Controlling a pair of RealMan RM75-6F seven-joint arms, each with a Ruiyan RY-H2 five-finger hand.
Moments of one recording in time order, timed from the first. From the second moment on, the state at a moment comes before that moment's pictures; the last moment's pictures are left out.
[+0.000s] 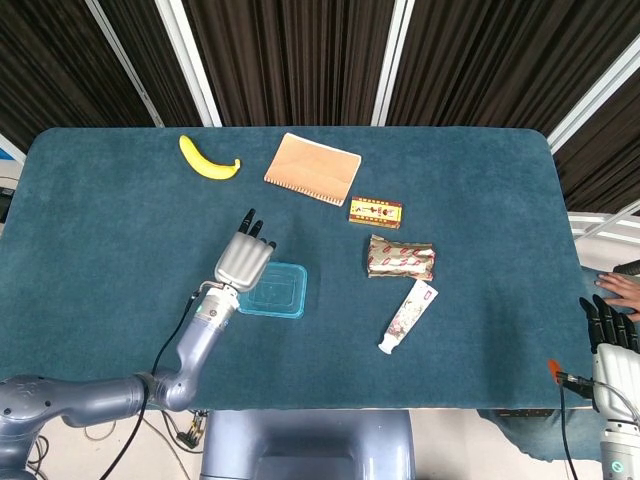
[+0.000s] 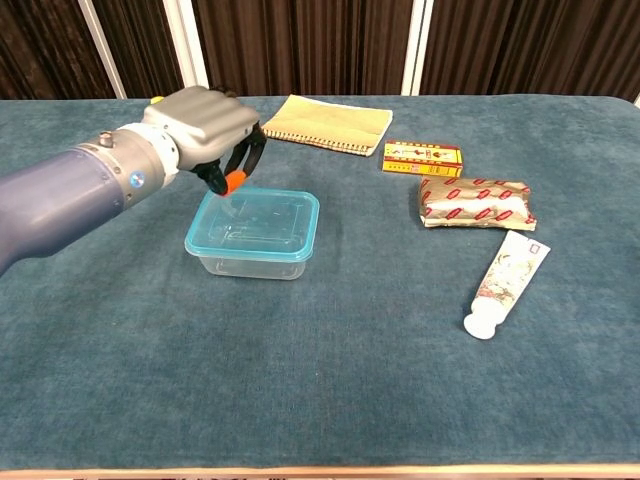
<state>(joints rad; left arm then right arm) -0.93 -1.75 -0.18 -1.29 0.95 1.05 0.80 -0.02 -1.15 0.11 -1.74 -1.36 1.53 -0.07</state>
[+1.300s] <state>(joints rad) -0.89 -1.79 -0.15 -1.20 0.98 1.01 0.79 -0.02 -1.15 0.11 -1.74 -1.35 1.52 -0.06</state>
